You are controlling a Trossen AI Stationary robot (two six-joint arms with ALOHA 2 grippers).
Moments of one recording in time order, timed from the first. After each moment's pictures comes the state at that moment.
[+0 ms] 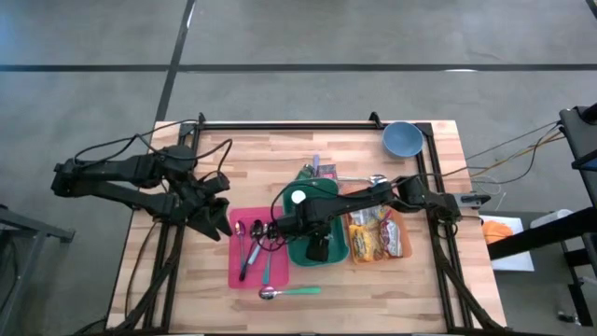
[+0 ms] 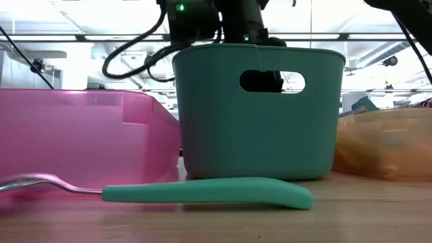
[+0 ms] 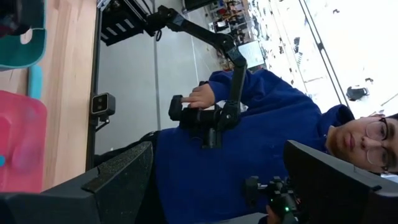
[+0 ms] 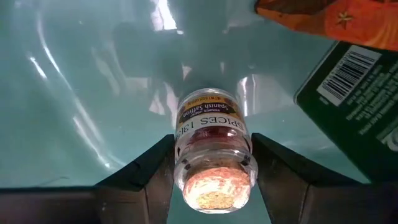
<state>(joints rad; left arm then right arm) -0.02 0.87 0.91 -0.32 0.83 -1.02 0.16 2.31 1.97 -1.37 -0.06 0.33</state>
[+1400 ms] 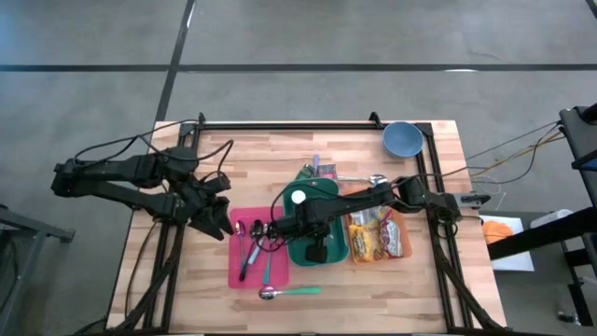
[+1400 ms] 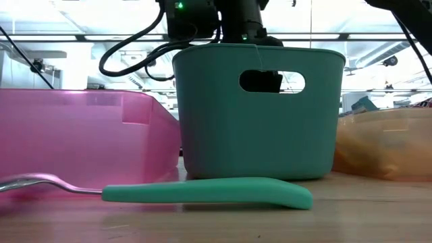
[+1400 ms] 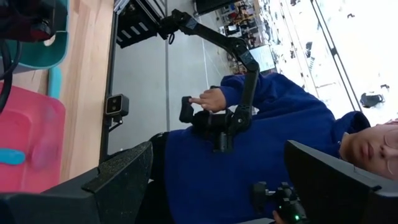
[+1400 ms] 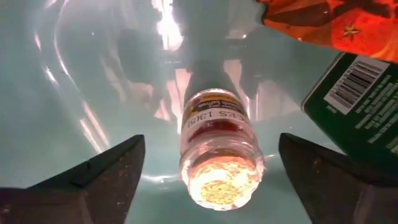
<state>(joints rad) -0.02 0.87 0.91 -0.37 0.79 -1.00 0.16 2.31 1.97 -1.34 -0.06 0.34</state>
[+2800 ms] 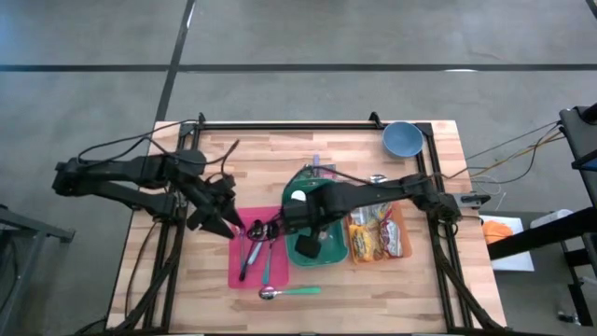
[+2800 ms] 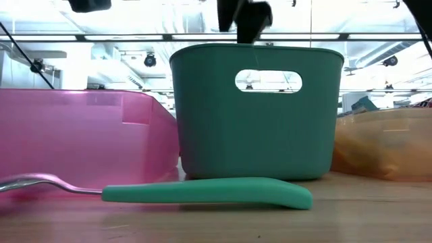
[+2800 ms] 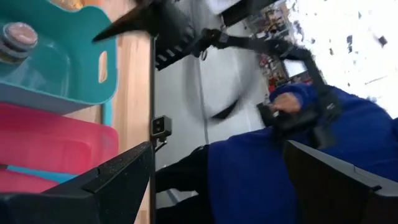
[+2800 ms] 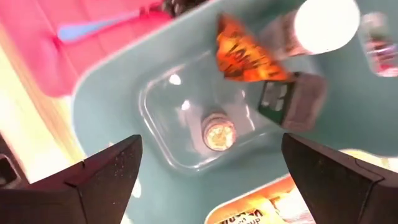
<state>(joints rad) -0.02 0.90 0.91 -0.42 0.66 -0.79 0.21 2.20 2.32 -1.51 0.07 0.59</state>
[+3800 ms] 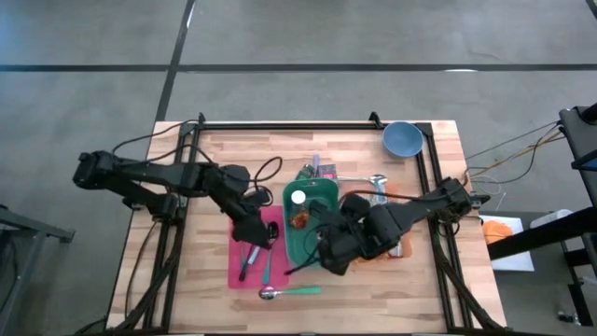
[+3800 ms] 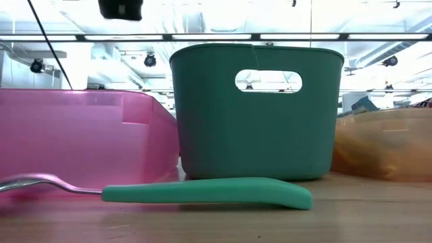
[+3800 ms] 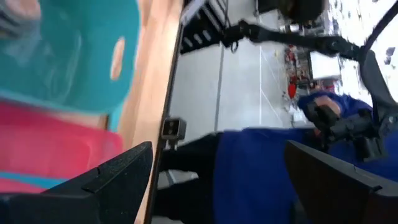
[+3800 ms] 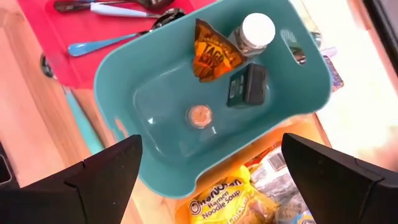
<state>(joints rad) -0.10 1.26 1.07 -0.38 0.58 -0.91 0.44 1.98 2.22 -1.57 0.41 0.82</state>
